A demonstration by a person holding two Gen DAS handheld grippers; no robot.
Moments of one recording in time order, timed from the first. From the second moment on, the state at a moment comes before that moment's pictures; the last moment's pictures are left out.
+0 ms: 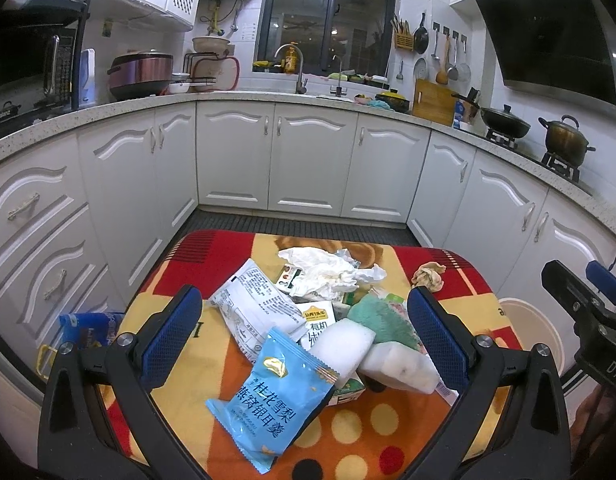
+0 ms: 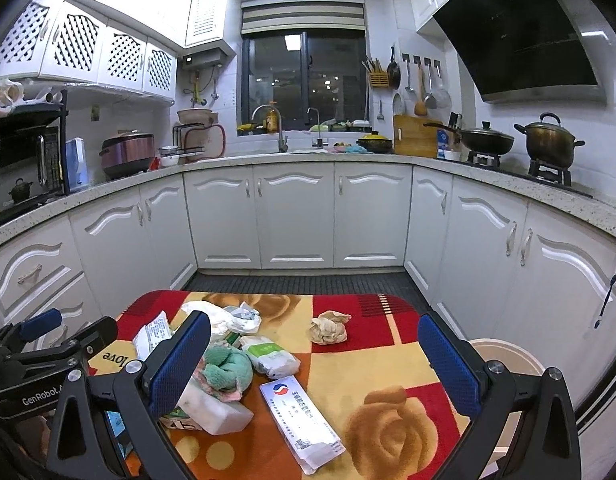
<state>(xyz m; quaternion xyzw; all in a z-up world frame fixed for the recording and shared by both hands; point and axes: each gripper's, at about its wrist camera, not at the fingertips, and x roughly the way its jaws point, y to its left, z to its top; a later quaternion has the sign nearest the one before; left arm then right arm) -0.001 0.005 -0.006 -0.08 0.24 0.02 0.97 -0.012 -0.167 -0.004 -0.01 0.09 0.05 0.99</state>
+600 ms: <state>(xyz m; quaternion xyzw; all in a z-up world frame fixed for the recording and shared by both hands) 0.001 0.016 -0.024 -0.08 0.24 0.02 0.97 -0.003 -0.163 -0.011 -0.02 0.12 0.06 0.99</state>
